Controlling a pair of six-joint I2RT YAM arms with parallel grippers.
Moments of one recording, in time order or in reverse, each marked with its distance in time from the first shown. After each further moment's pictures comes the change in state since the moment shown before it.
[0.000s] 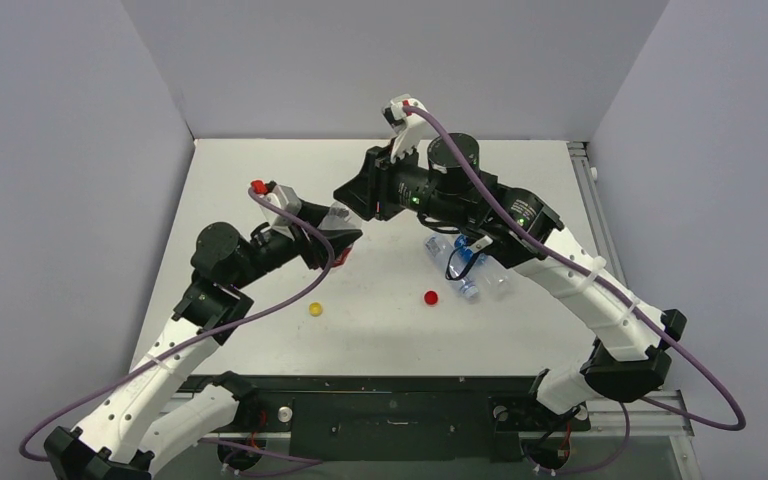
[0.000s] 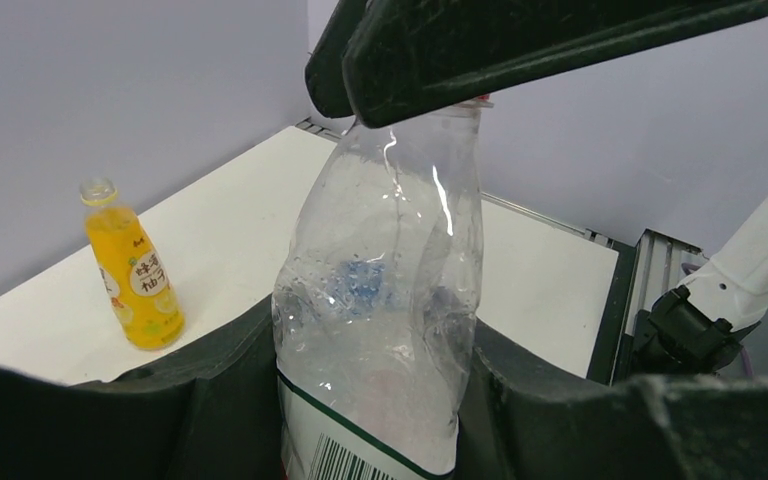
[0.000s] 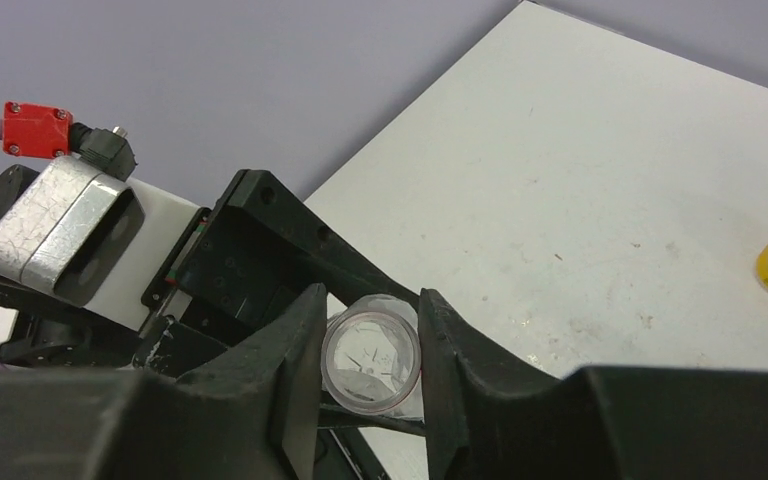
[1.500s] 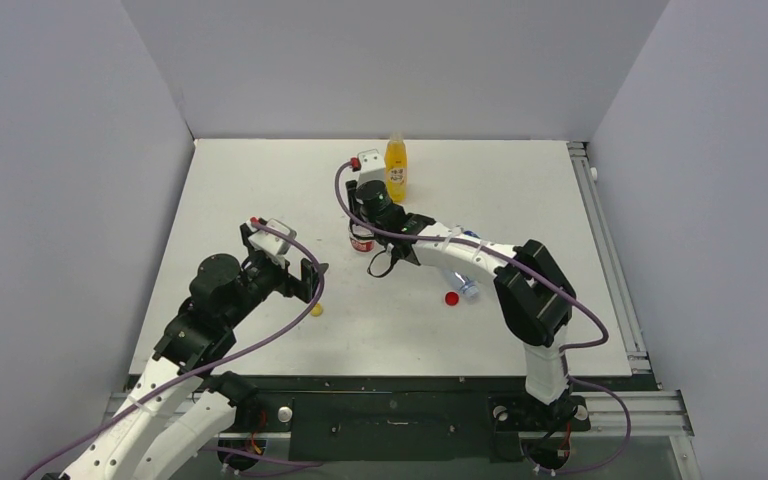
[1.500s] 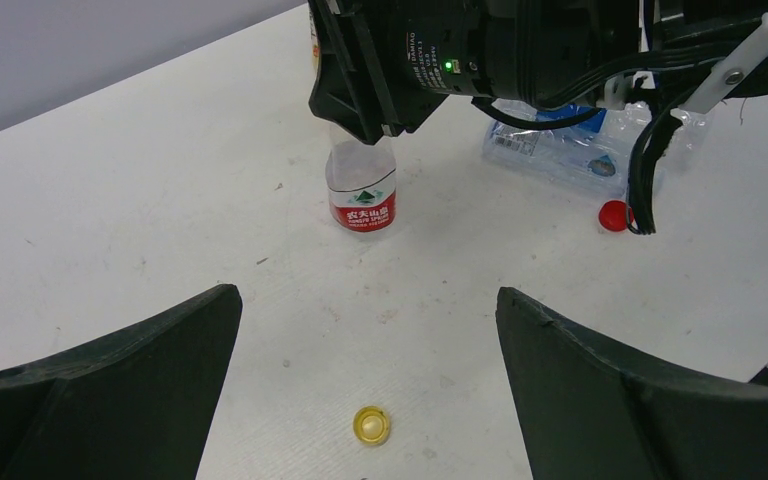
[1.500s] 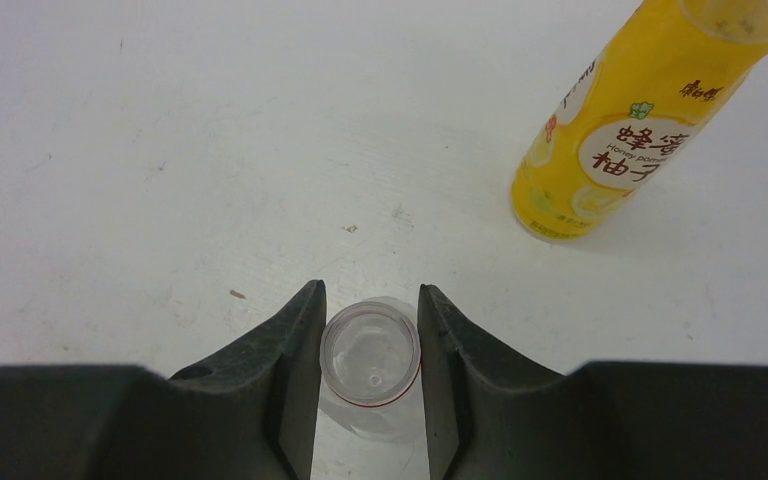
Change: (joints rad) left arm 0.008 -0.239 -0.137 -0.466 -0.436 0.212; right arm -0.131 0.466 -0.412 0.644 0.442 -0.163
